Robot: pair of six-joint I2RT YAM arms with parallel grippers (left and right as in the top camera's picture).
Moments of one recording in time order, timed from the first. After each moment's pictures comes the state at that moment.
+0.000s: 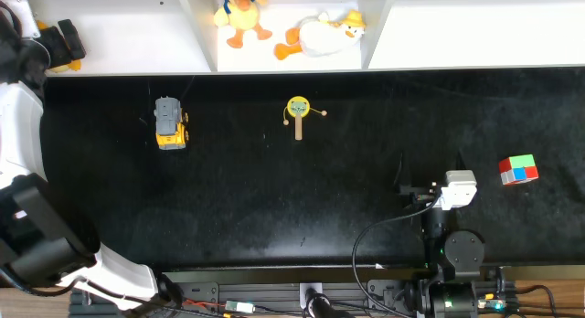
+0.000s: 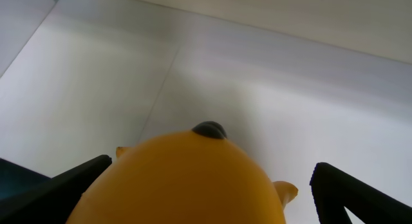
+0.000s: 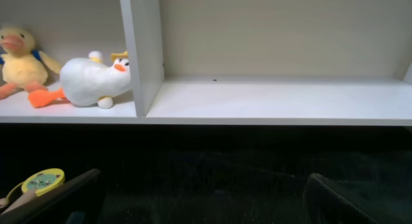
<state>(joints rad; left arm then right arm) 0.44 1.84 1.51 -0.35 0.10 0.08 0.04 0.01 0.02 -0.01 0.02 0.02</state>
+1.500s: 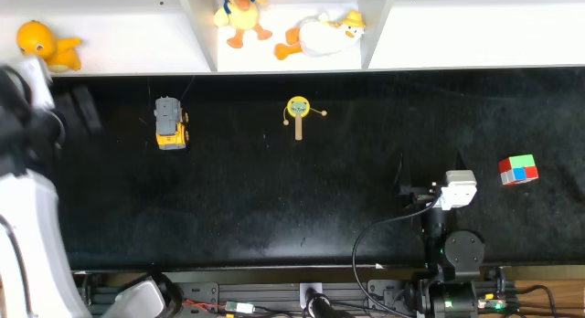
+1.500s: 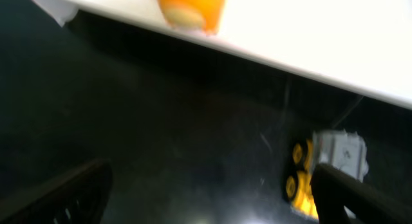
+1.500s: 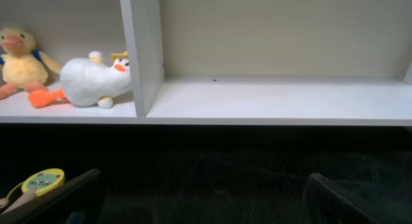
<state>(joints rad) 0.44 1.24 1.10 -0.69 0.07 0.07 0.04 0.01 0.02 -0.02 0.02 0.02</state>
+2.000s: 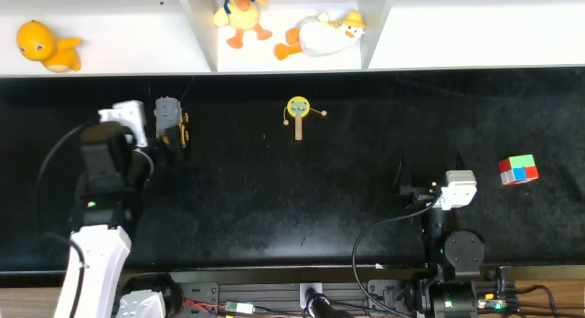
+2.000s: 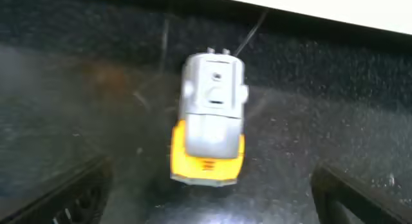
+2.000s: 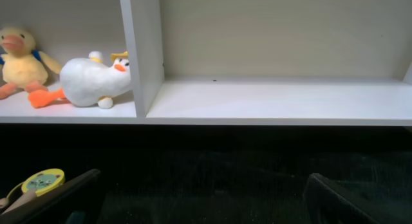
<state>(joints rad) 0.06 1.05 0.60 -0.29 0.03 -0.14 0.04 0.01 0.02 -0.02 0.02 0.02</state>
